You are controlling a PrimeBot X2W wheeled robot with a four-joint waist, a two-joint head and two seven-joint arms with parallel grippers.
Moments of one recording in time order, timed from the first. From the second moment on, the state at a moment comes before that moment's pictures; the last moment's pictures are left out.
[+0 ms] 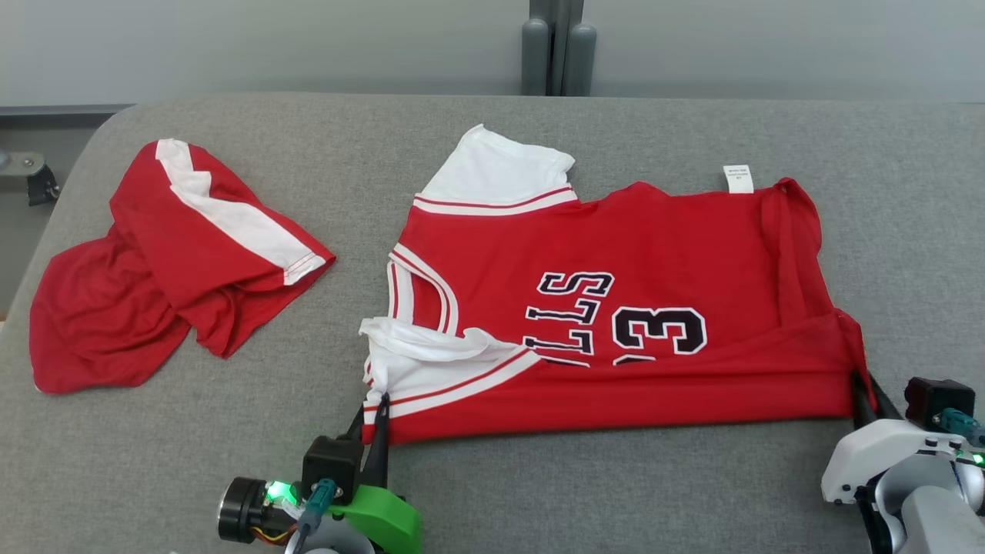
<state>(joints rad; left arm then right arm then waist) -0.15 0.05 -0.36 0.49 -0.15 0.11 -0.26 -0.27 -0.15 -0.21 0.79 0.07 0.13 -0.25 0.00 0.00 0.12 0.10</state>
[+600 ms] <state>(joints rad) -0.06 0.05 -0.41 0.56 -0.18 0.08 -0.26 -0.13 -0.11 -0.35 0.60 -0.19 0.13 -0.13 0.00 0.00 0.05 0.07</state>
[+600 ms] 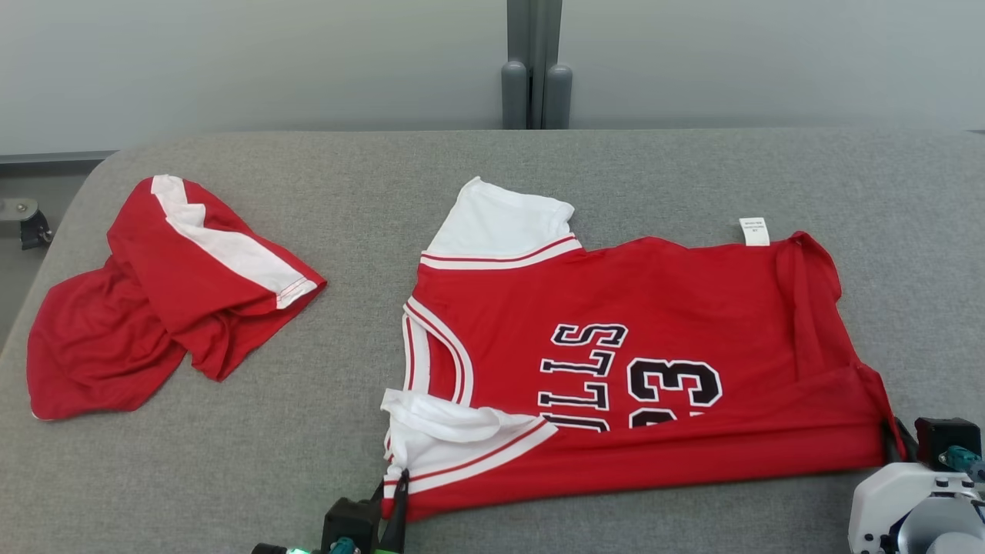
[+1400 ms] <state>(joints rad) -0.12 0.06 -0.32 0.31 -0.15 0.13 -0.26 -0.17 -0.06 -0.28 0.38 -0.03 0.13 -0.26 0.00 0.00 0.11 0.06</state>
